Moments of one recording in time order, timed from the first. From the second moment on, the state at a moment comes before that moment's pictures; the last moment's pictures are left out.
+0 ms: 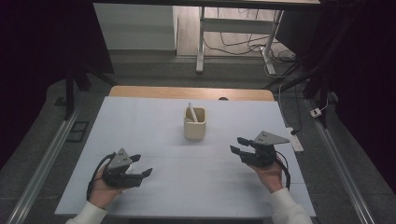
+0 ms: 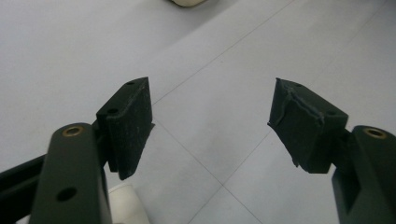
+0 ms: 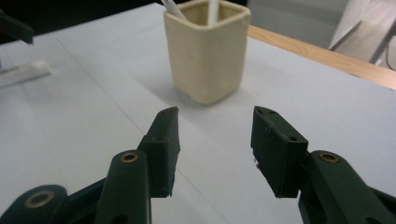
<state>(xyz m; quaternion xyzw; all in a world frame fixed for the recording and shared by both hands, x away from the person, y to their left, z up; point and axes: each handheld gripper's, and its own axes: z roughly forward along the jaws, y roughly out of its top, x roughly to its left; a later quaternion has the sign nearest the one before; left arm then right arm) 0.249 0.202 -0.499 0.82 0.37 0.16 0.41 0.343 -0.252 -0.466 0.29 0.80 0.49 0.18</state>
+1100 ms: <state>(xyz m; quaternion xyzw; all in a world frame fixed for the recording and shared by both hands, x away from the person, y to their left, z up) 0.254 0.222 -0.482 0.81 0.43 0.15 0.38 0.307 -0.302 -0.492 0.31 0.82 0.44 0.21</state>
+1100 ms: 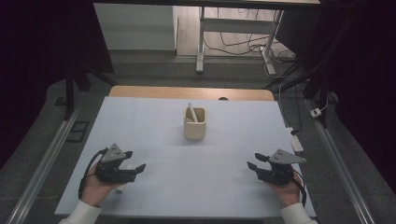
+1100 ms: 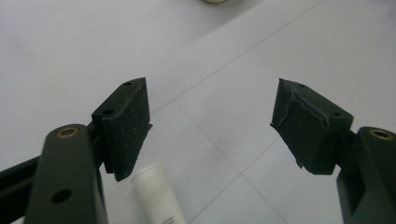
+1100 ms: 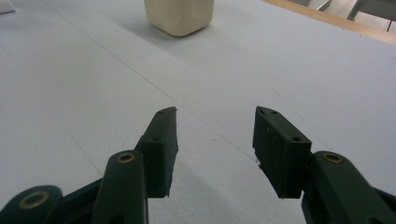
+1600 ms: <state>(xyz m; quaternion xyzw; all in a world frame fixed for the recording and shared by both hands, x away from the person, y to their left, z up) 0.259 0.232 -0.479 0.82 0.46 0.16 0.31 0.309 -0.303 -0.494 0.30 0.82 0.44 0.21</state>
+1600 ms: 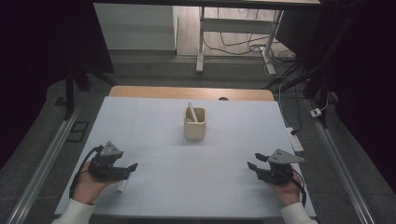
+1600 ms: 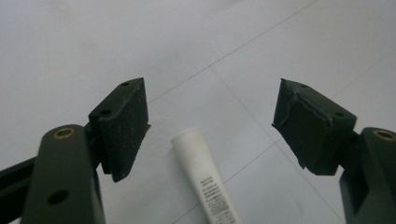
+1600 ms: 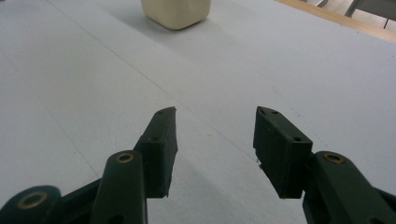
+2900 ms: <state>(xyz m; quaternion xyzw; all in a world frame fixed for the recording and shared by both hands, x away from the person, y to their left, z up) 0.279 0.230 -0.523 0.85 0.48 0.09 0.20 0.311 -0.305 -0.494 0.30 0.83 0.43 0.21</state>
